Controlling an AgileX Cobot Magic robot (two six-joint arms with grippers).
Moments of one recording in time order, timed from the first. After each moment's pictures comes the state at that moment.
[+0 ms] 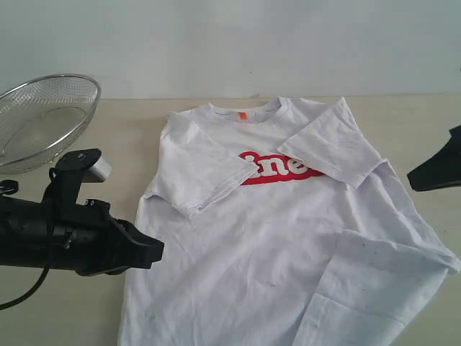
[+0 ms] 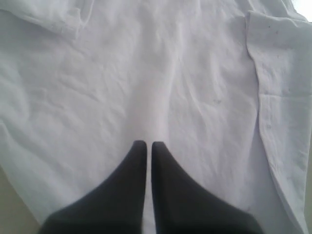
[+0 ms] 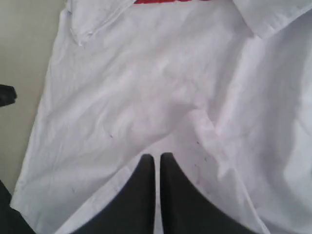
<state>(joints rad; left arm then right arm) -0.38 1.55 -0.51 -1.74 0.45 1.61 -0.47 1.64 -0.96 0.89 1.18 -1.09</state>
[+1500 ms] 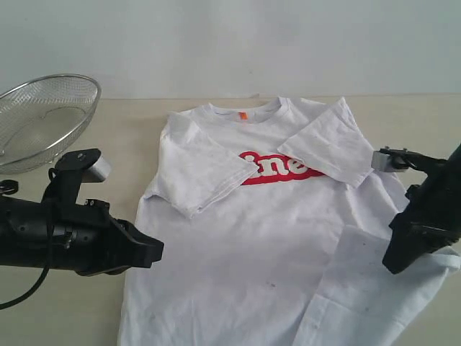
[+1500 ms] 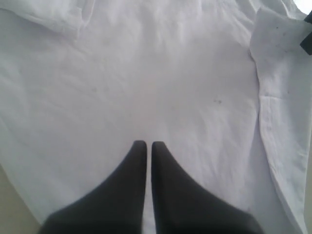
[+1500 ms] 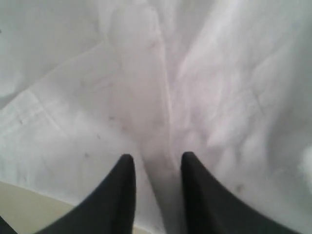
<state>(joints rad) -0.38 1.55 -0.51 -1.74 0.45 1.60 -0.19 1.88 -1.01 0.48 1.05 -0.89</state>
